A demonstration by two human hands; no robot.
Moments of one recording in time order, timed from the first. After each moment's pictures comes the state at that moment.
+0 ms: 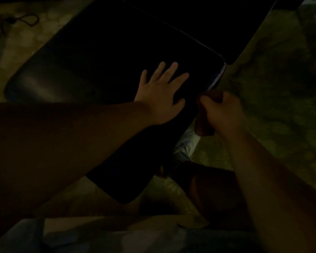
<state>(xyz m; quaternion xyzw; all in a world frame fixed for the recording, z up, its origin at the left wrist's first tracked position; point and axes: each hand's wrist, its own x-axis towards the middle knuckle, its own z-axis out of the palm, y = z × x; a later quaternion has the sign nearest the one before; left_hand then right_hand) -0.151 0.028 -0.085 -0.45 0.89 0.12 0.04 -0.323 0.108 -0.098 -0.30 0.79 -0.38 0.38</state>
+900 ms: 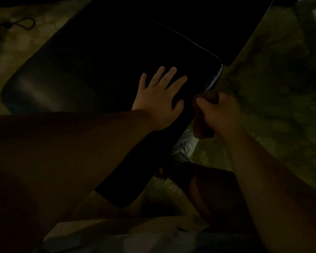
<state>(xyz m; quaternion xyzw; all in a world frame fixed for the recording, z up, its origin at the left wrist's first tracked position) -0.154 0.033 -0.101 -0.45 0.89 0.09 0.02 -0.324 0.109 -0.096 -0.32 0.78 -0.38 0.38</state>
